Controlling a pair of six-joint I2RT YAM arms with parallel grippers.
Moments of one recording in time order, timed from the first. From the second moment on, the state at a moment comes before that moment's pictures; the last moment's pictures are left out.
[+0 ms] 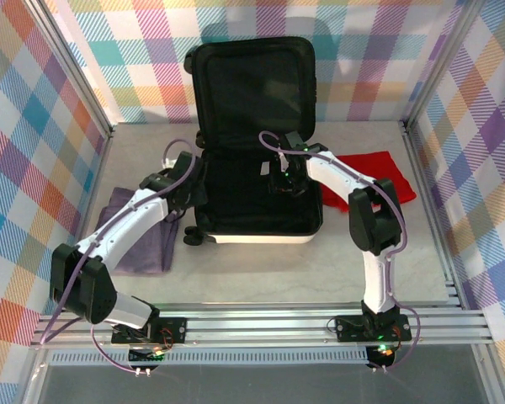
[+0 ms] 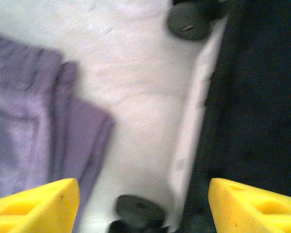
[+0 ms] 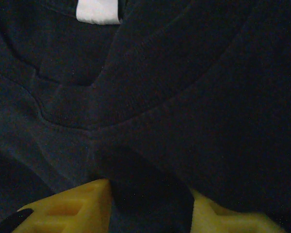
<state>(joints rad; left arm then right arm) -0.42 1.42 1.16 -0.85 -0.39 -0.63 0.48 2.06 1.66 -0.80 -0.17 0.34</state>
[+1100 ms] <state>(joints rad) -0.23 1.39 0.79 -0.73 -0.32 -0.74 0.48 1.88 1.60 -0.80 -0.15 0.32</state>
